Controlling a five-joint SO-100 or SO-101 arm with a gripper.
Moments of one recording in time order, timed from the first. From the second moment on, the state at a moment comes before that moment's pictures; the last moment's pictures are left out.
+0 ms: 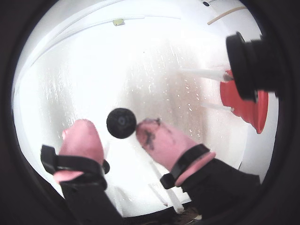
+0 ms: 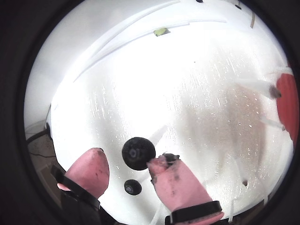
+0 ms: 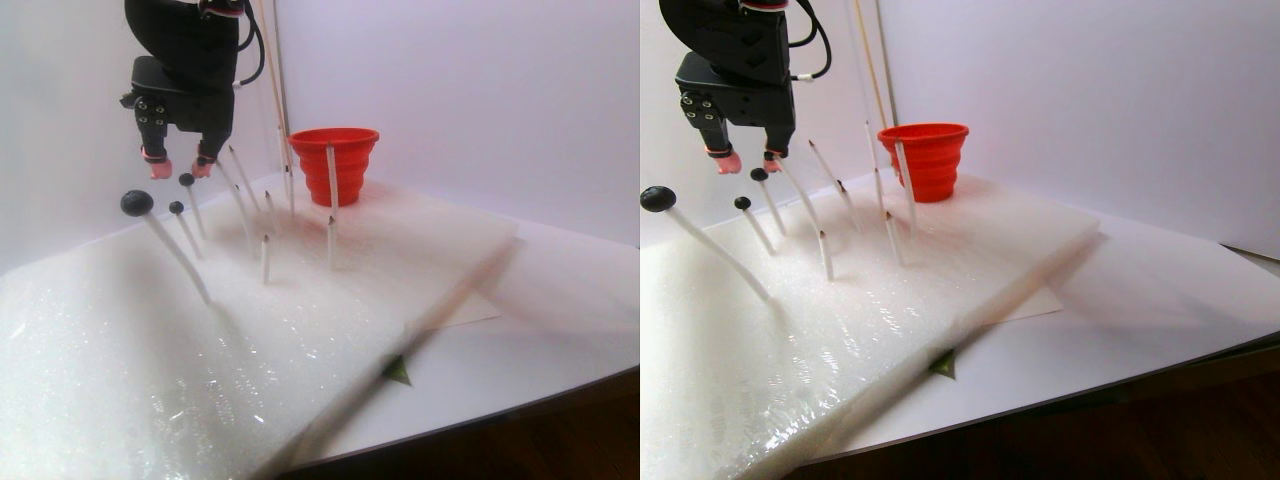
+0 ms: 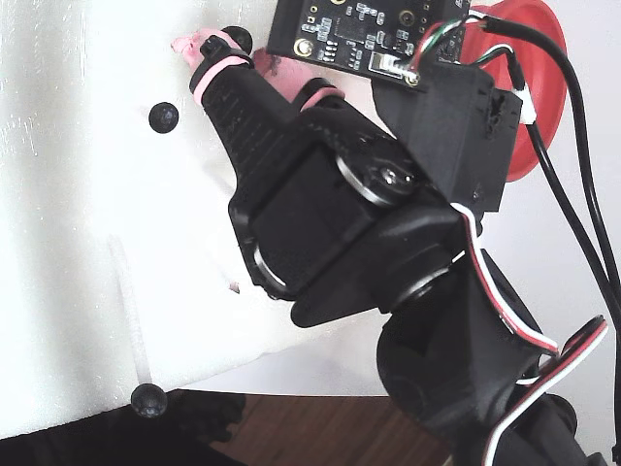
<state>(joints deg) -20.7 88.5 116.9 -11.1 -99.3</state>
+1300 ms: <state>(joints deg) -20.2 82.6 115.0 -16.8 -102.8</state>
